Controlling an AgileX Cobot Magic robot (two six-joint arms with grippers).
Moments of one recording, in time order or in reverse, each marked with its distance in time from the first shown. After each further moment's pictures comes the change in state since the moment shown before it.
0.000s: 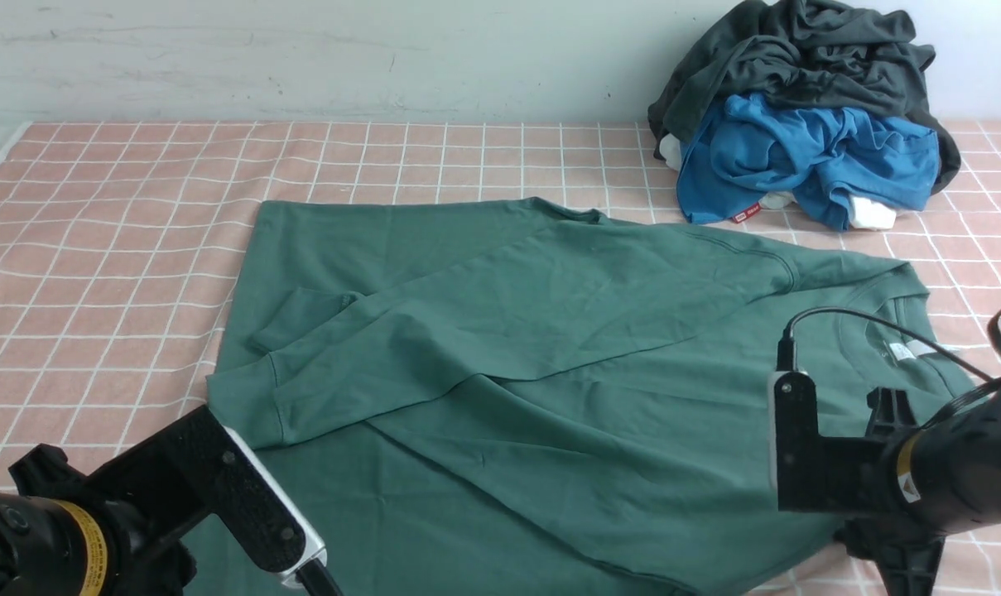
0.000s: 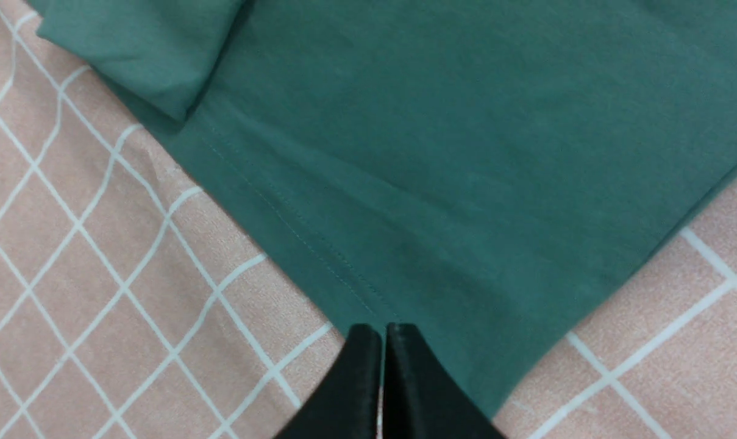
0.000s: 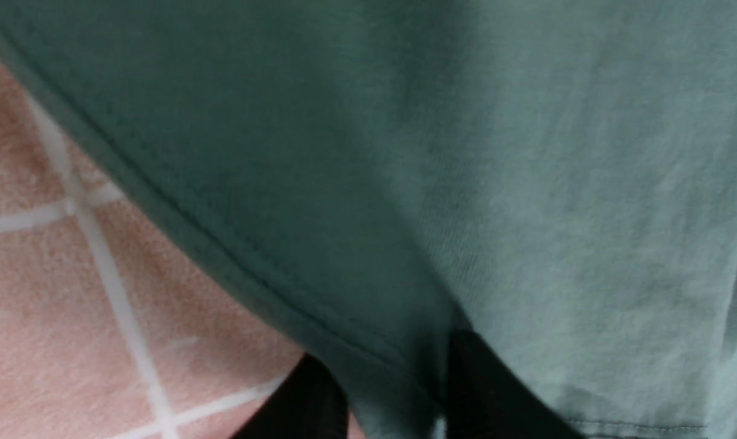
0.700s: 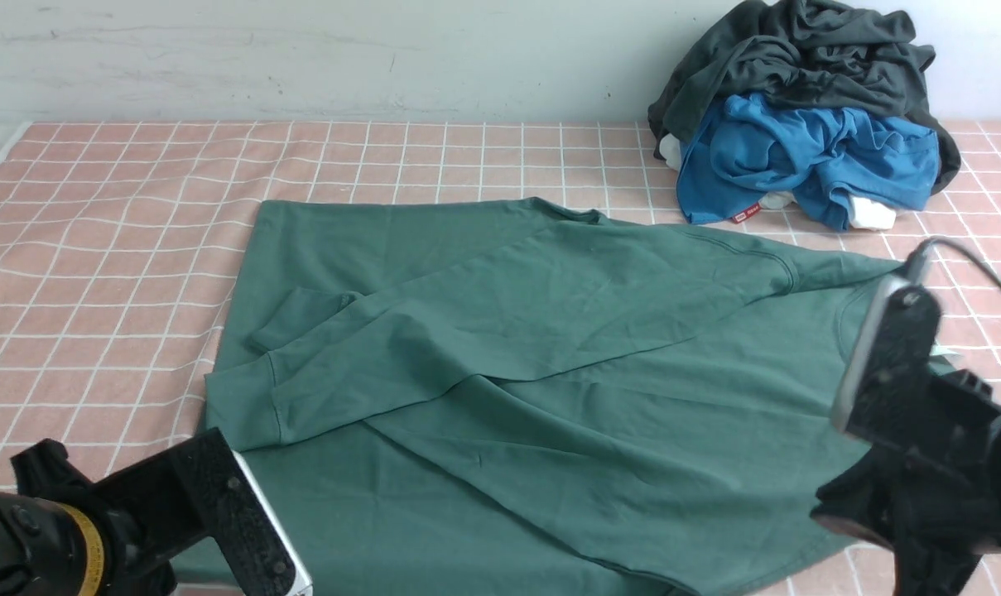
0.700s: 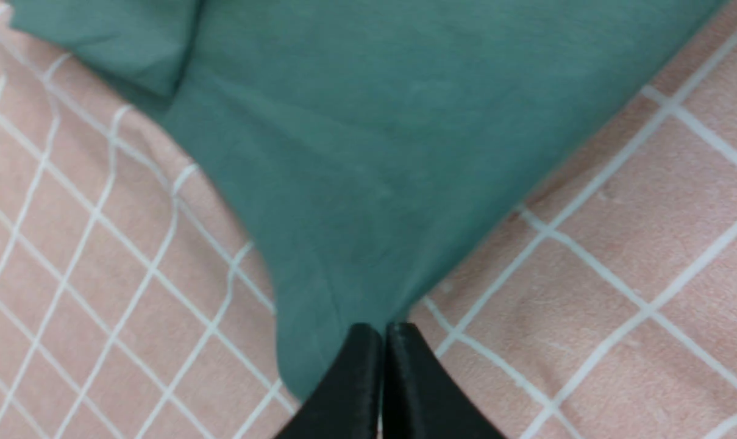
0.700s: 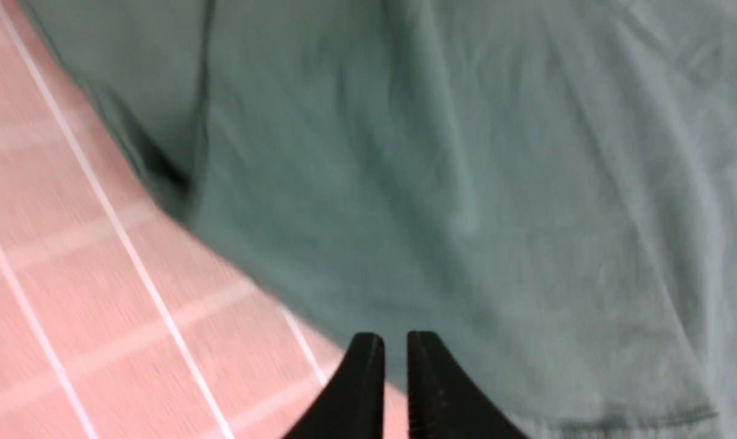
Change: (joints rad) right arm 0.000 -0.375 0.011 0.659 0.226 -0.270; left arm 0.000 0.014 0.000 0.074 0.057 0.079
